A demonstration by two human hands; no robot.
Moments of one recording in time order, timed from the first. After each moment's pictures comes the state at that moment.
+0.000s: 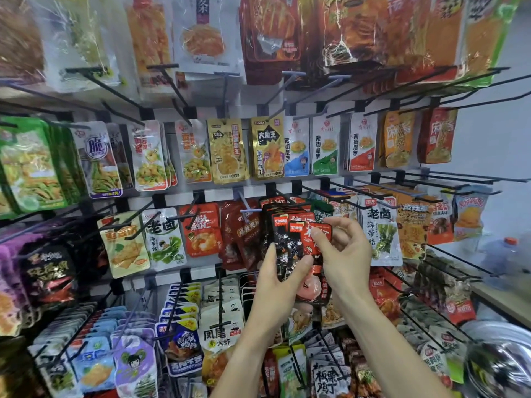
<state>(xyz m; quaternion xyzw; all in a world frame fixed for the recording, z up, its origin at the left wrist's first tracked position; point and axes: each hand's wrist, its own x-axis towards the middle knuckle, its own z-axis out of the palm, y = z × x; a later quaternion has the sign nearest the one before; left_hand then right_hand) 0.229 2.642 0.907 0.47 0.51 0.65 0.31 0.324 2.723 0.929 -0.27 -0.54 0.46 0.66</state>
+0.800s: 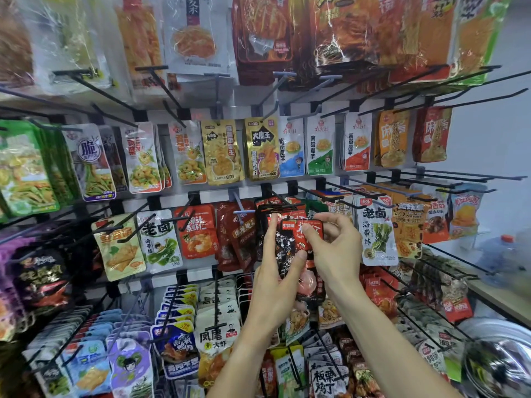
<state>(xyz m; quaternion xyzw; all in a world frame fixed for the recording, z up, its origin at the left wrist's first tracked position) 0.231 2.649 0.912 0.55 0.54 0.61 0.19 0.315 2.744 0.930 -0.32 -0.55 0.41 0.65</state>
